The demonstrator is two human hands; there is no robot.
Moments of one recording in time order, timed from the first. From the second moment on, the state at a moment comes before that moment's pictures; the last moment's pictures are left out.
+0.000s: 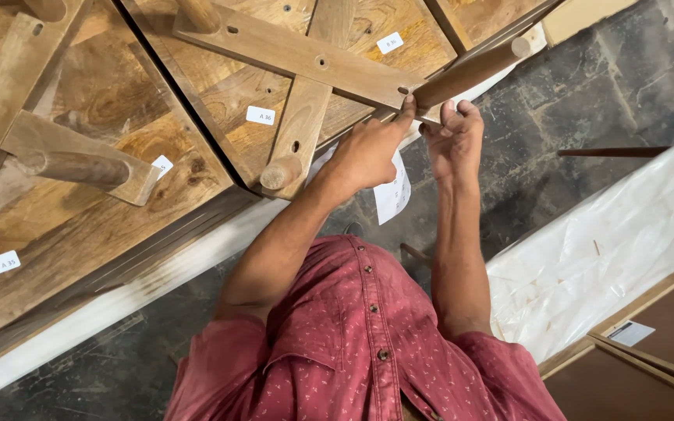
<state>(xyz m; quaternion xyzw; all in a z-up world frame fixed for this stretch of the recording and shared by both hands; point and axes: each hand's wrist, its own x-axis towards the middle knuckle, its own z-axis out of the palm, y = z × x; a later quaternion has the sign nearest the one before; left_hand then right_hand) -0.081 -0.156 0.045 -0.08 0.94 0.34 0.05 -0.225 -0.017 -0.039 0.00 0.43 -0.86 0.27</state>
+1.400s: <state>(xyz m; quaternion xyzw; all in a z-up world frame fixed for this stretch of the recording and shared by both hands) -0.014 -0.050 0.049 -0.32 0.81 0.49 -0.09 -0.240 -0.004 0.033 -0.45 0.62 -0.63 0.11</state>
